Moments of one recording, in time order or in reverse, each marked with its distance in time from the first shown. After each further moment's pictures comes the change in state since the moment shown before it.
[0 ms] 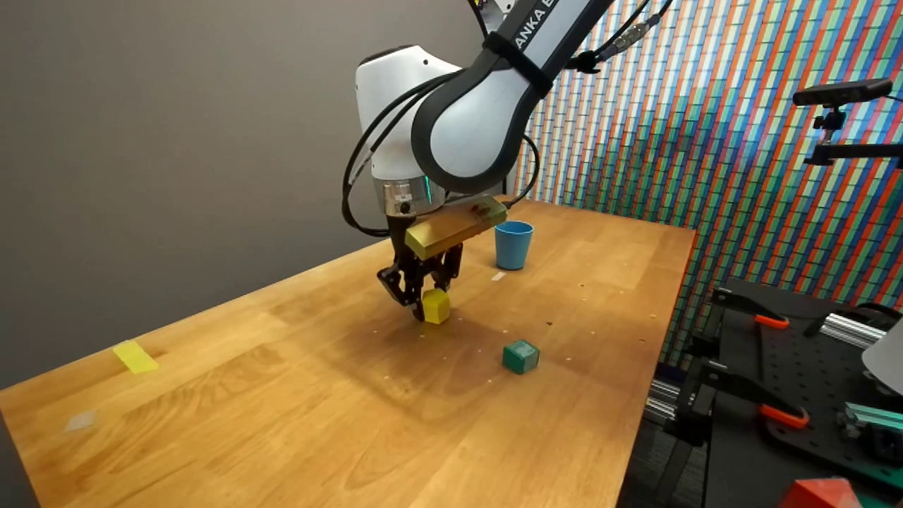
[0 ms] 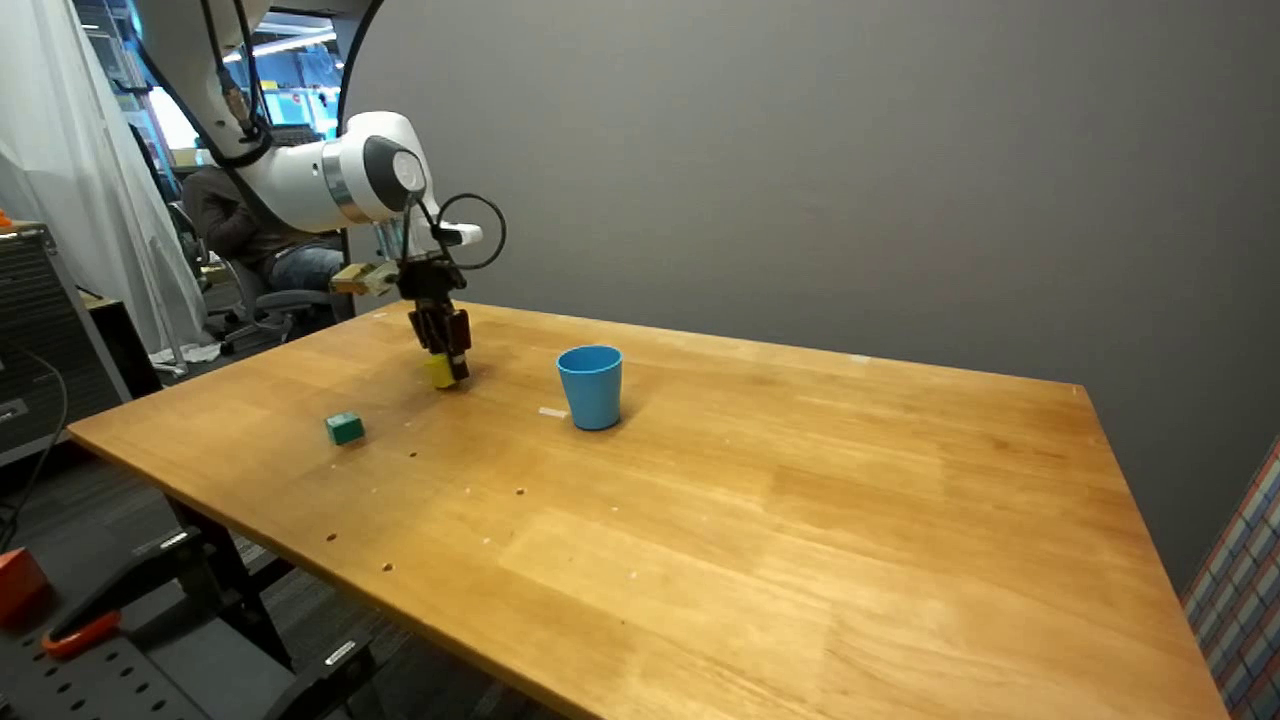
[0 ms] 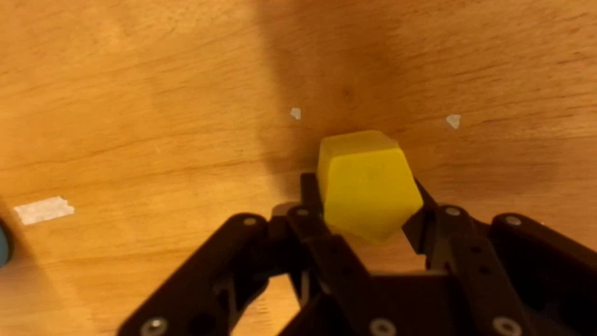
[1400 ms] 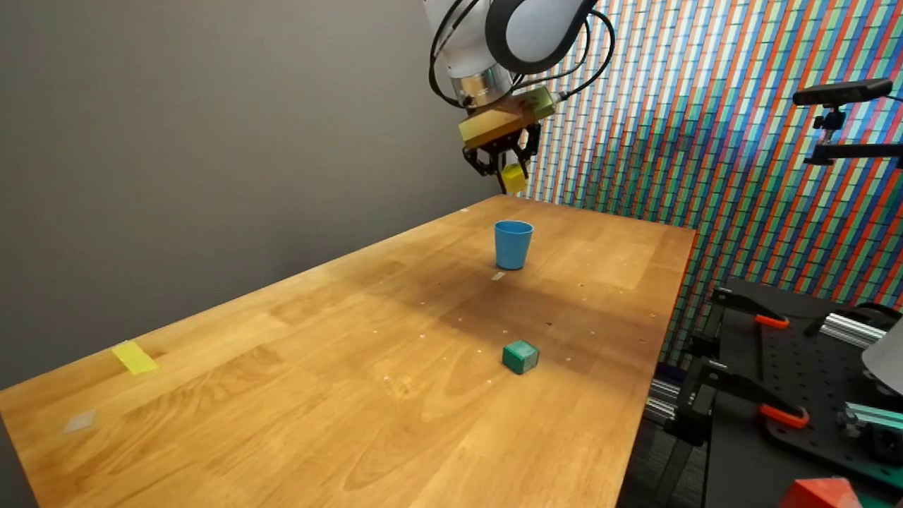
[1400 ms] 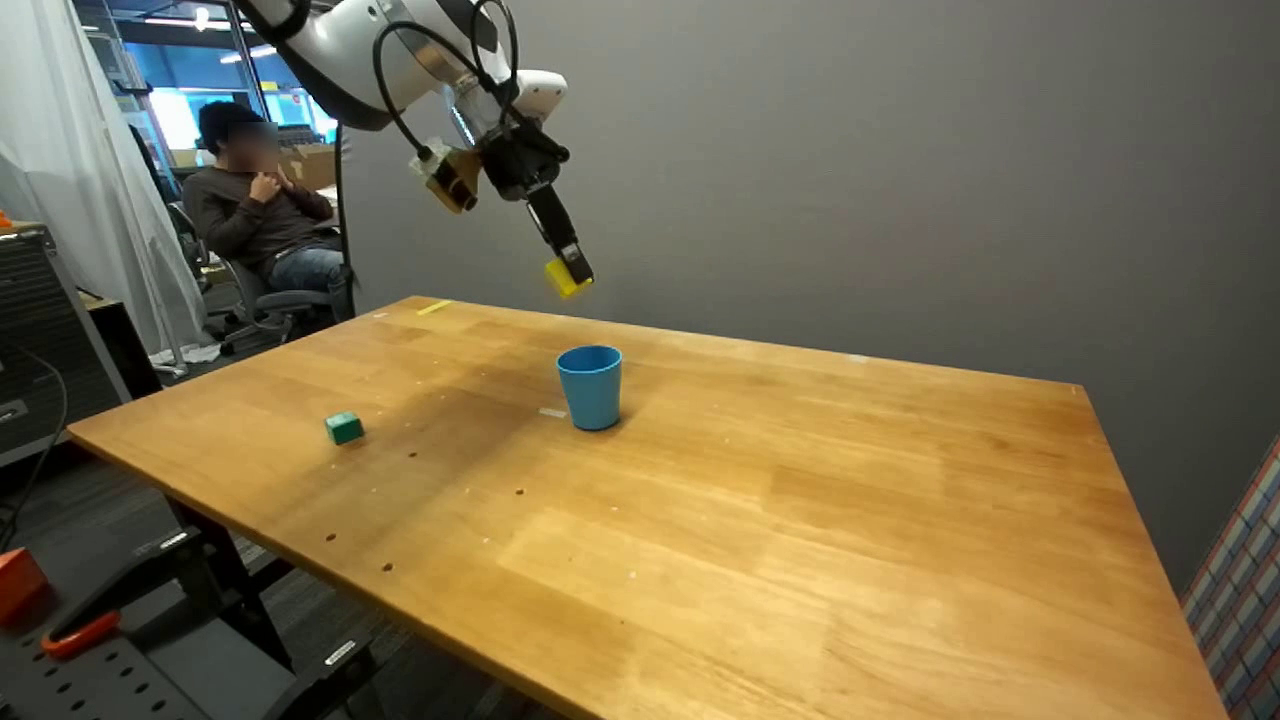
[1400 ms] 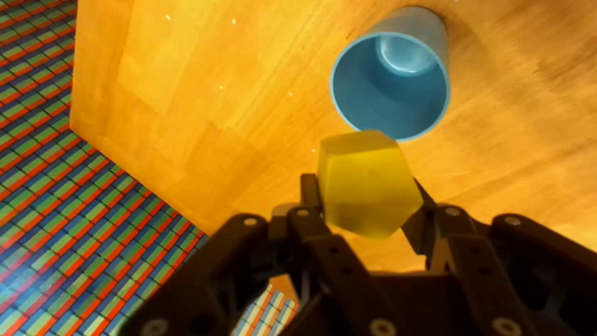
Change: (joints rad) arm -0.174 -0.305 -0.086 -0.099 -0.408 -0.351 0.573
